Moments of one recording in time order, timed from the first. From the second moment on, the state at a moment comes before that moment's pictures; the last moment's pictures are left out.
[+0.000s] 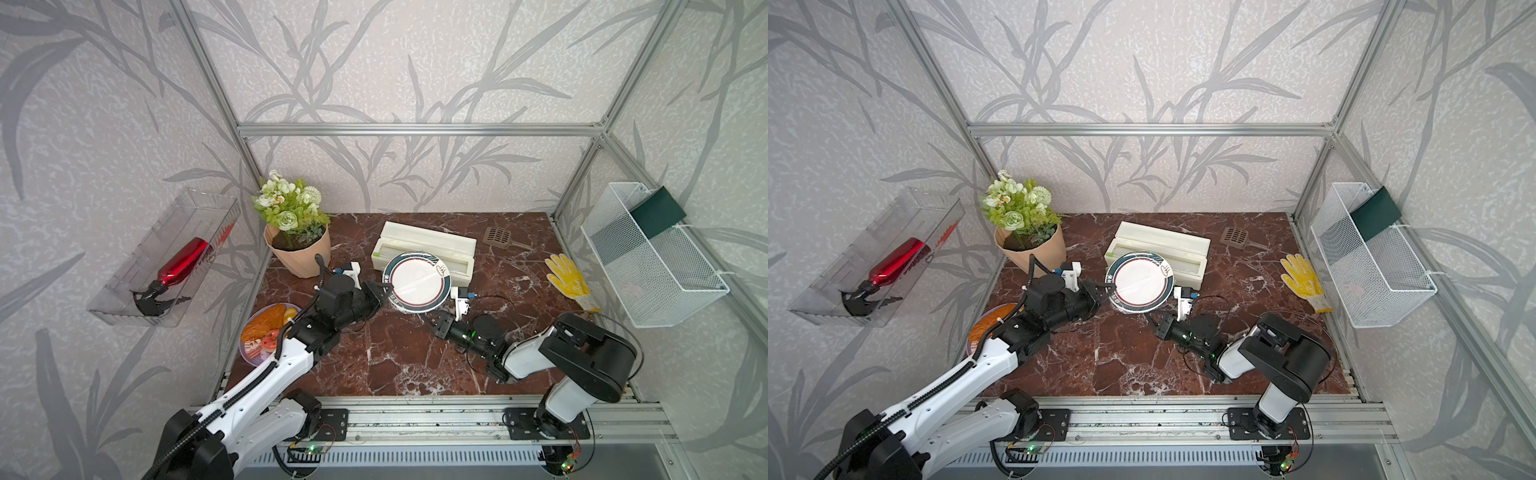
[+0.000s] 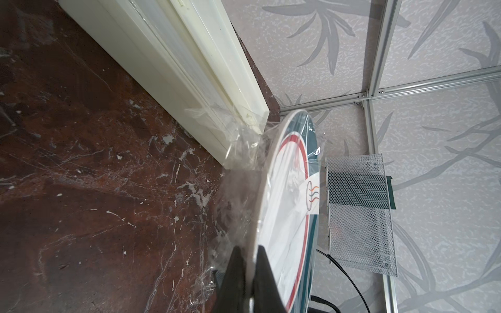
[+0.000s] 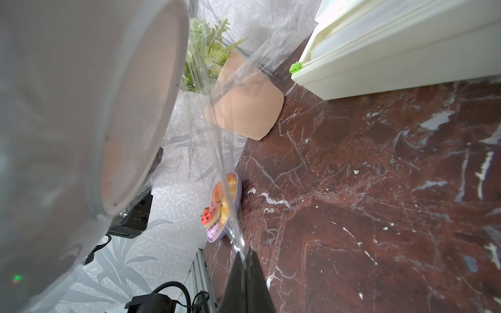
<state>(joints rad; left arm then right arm) -0.51 0.97 0.63 -0.05 0.22 -1.20 0.84 1.63 0.29 1.29 -0.15 1.04</state>
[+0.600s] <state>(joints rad) -0.51 0.96 0.62 -0.11 0.17 -1.12 0.87 1.50 0.24 1.30 -0.18 1.06</state>
